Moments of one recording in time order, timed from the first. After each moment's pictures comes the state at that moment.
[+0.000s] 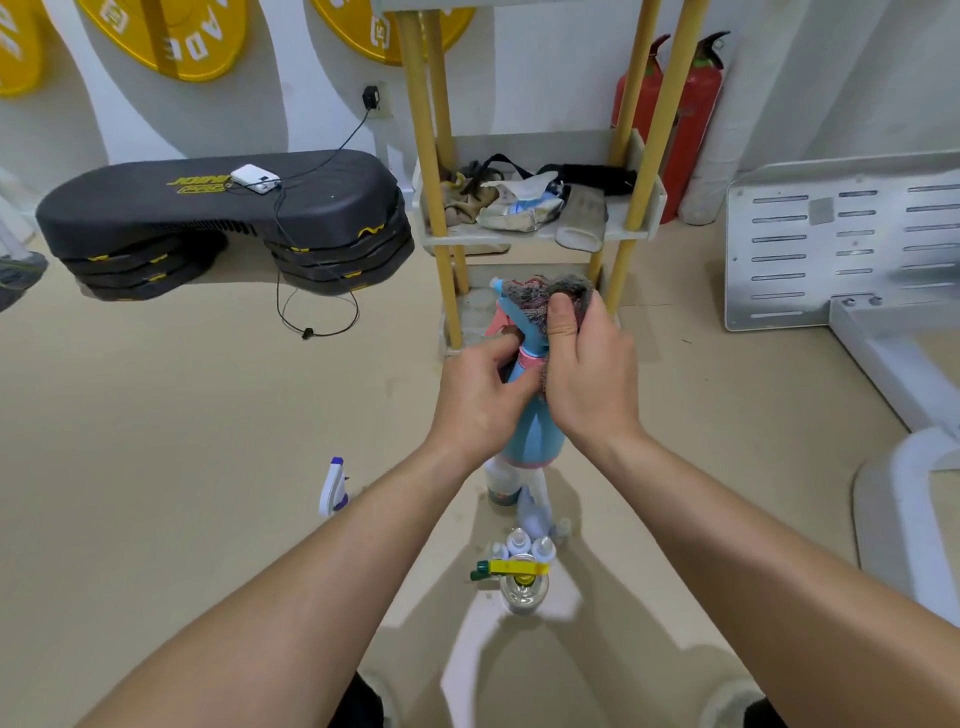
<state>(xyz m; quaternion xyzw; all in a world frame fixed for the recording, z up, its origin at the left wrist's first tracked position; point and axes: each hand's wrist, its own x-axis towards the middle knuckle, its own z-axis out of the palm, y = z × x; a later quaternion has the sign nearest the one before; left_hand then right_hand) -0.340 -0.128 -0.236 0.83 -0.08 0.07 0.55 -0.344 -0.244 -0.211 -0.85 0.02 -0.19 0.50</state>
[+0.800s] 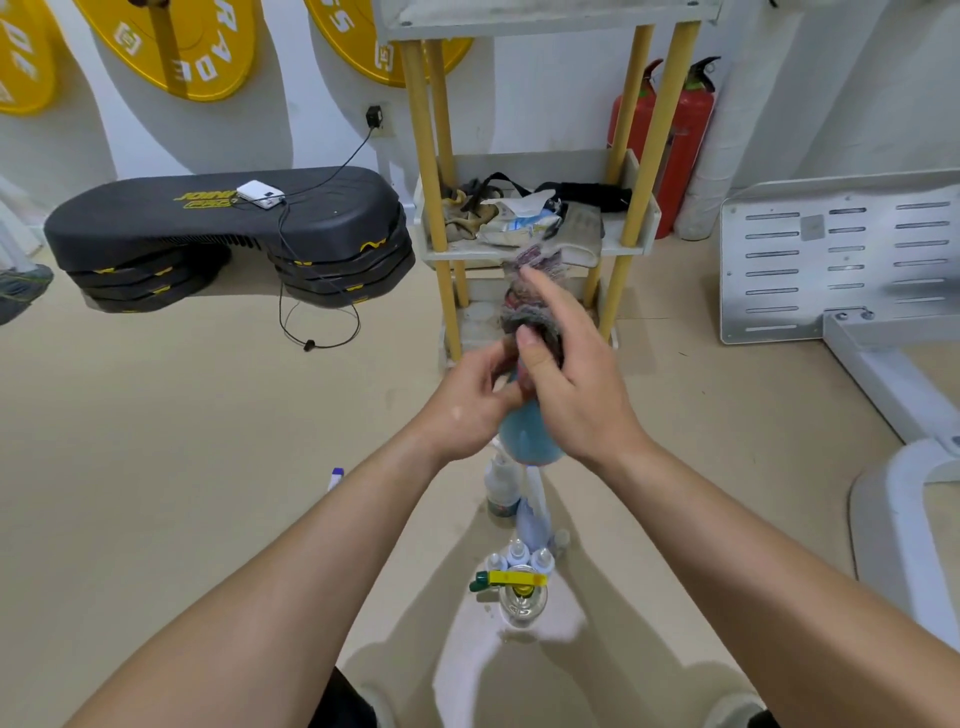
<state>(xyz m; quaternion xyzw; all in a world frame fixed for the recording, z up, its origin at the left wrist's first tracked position) -0.332 -0.109 -0.226 0.77 -0.17 -0.07 0.62 -0.351 -0.249 -0.199 -0.82 -0.15 -0.18 0.53</state>
